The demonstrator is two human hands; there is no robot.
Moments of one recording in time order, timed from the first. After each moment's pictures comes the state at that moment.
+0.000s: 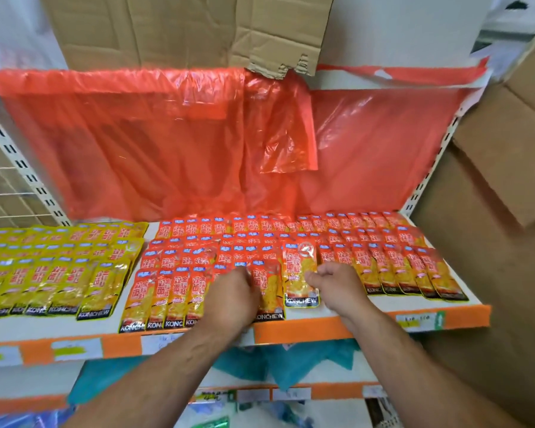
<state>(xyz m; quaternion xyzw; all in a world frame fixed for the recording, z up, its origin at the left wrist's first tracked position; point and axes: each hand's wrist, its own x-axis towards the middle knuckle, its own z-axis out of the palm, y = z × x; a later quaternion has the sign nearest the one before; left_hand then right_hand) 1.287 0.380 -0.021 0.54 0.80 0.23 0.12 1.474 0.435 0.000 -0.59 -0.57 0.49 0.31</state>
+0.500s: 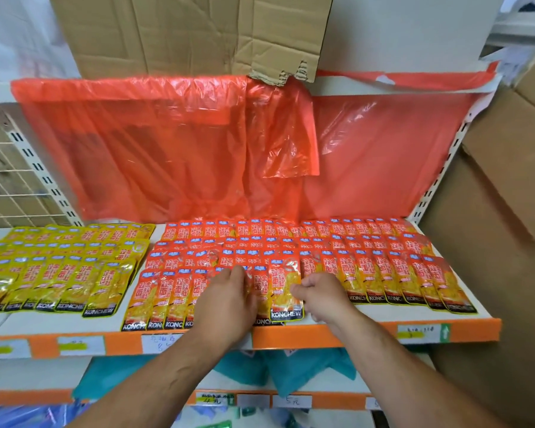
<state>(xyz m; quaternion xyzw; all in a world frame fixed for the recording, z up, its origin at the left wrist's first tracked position) 1.288 0.363 -0.018 0.61 0.77 0.21 -0.01 1.466 0.441 -0.015 -0.57 -0.59 0.53 0.22</state>
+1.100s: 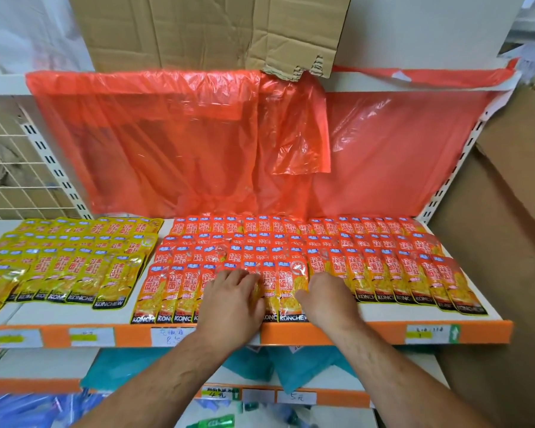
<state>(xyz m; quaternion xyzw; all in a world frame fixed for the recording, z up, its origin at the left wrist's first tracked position) 1.277 0.350 -0.028 0.65 0.75 0.15 -0.03 1.448 0.431 -0.014 -0.63 -0.73 0.24 0.09</state>
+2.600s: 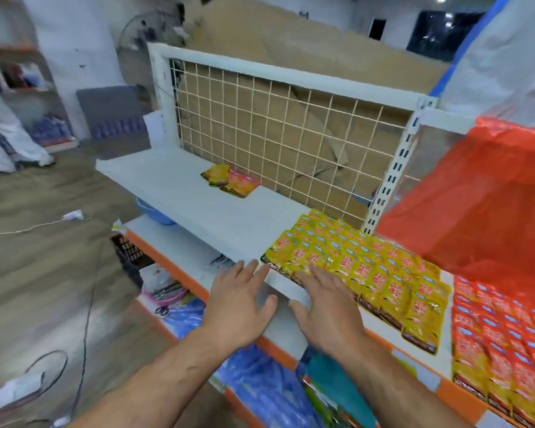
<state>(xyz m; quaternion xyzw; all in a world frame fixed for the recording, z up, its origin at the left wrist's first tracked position) 0.875 0.044 -0.015 0.41 0.89 0.18 -0.09 0.993 0.186 0.013 -0.24 -0.96 0.12 0.07</state>
